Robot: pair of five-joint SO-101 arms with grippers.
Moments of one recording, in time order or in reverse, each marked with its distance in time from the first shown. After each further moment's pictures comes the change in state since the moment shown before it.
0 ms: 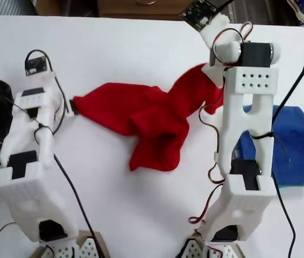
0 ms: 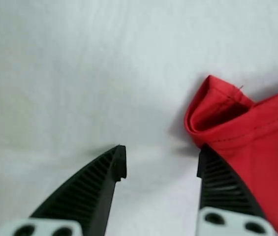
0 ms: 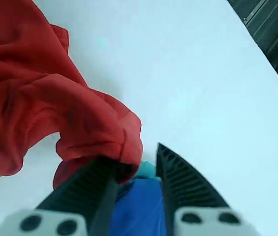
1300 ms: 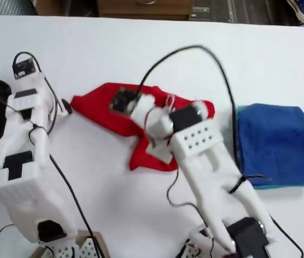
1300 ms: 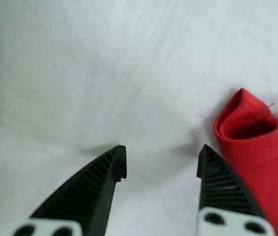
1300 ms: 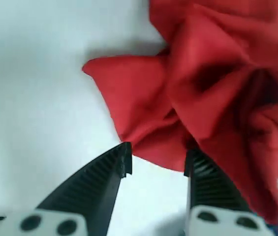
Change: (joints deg) left arm -3.3 0.0 0.0 -0.3 5.6; right arm -29.7 -35.2 67.9 -13.3 -8.6
